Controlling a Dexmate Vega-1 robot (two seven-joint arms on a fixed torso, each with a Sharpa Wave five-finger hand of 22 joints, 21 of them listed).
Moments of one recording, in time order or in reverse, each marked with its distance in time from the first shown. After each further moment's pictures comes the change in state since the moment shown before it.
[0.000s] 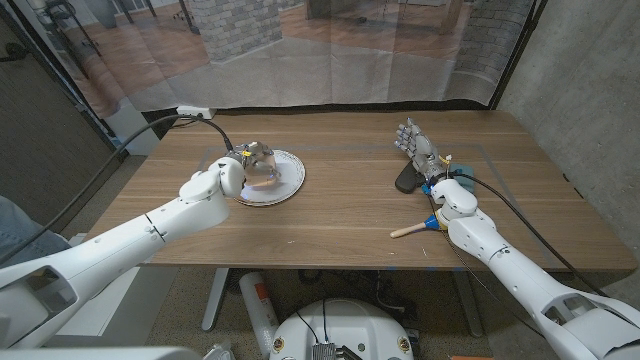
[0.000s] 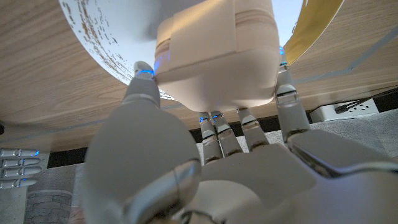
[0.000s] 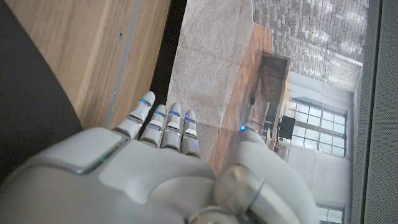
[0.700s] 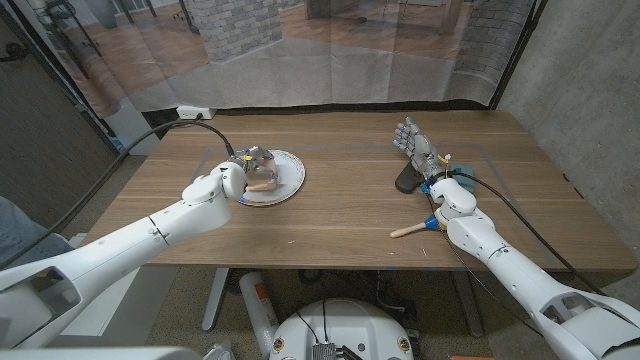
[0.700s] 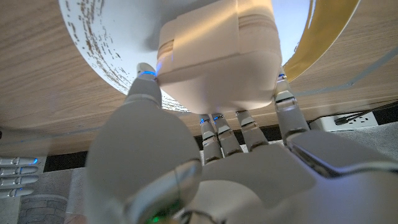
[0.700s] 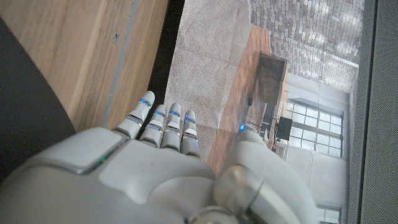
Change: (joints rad) left arm -0.001 -0.009 0.015 0.023 -0.027 0.003 0.015; left_hand 0.007 0.007 0.007 0.015 0.000 -0.031 -0.005 -0.015 -0.004 -0.036 0.000 -0.026 0.003 -0.029 -0.029 -0.036 -0.011 -0.143 -0.015 -0.041 -0.003; right arm -0.002 -0.002 -0.002 -0.009 -0.003 0.005 0.000; right_hand 0.005 0.005 0.001 -0.001 0.000 0.000 0.000 0.000 0.000 0.000 0.000 0.000 0.000 0.000 0.000 0.000 0.000 0.005 0.005 -0.008 0.005
